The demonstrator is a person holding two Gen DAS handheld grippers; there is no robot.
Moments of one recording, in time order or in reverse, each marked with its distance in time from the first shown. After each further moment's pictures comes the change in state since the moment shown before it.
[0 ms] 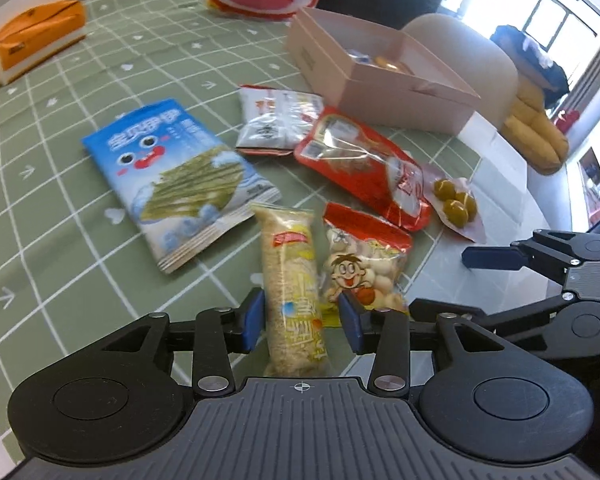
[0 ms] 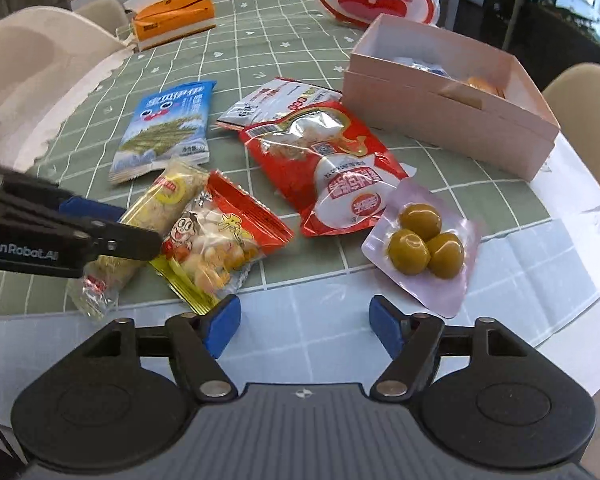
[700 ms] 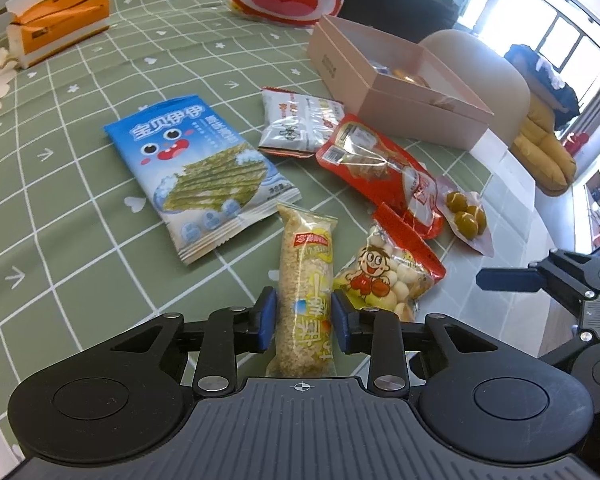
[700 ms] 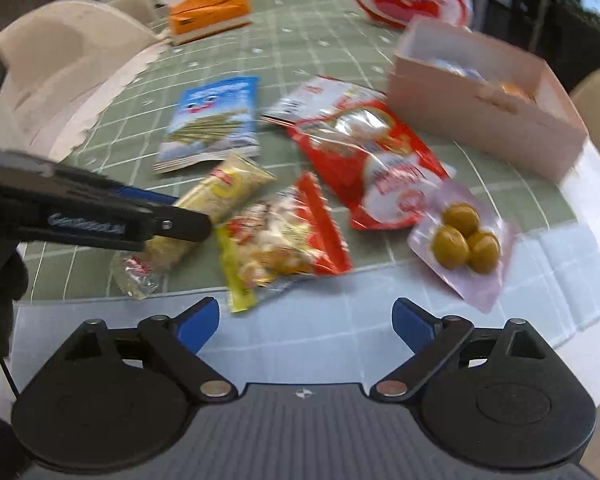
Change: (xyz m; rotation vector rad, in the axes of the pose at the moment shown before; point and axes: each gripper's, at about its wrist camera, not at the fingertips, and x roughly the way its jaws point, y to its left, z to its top) left arm -0.005 0.013 -0.007 -0.075 -0.024 0.006; right arm -0.010 0.025 -0.002 -0.081 0.000 0.068
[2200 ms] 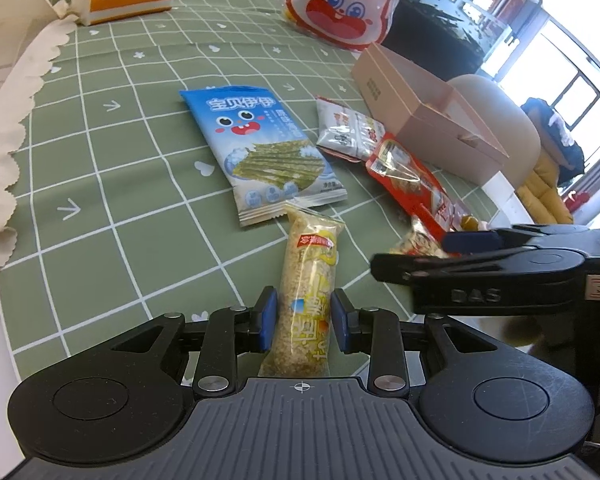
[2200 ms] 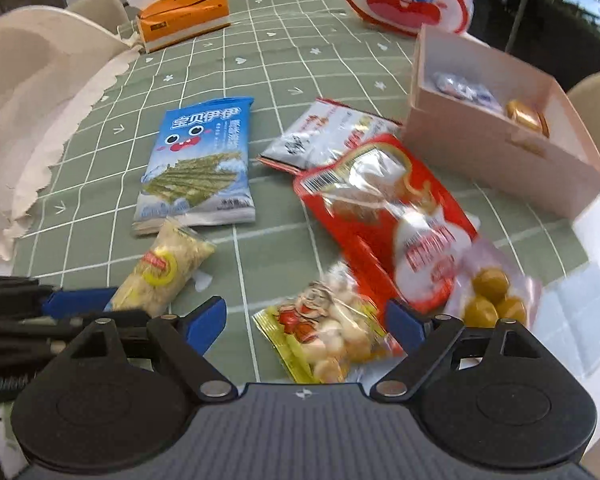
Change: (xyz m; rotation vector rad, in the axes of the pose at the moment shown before) left arm -0.025 0.039 -0.025 -0.167 -0.063 -0.029; right arm 0.036 0.021 0.061 0.070 0.045 -0.087
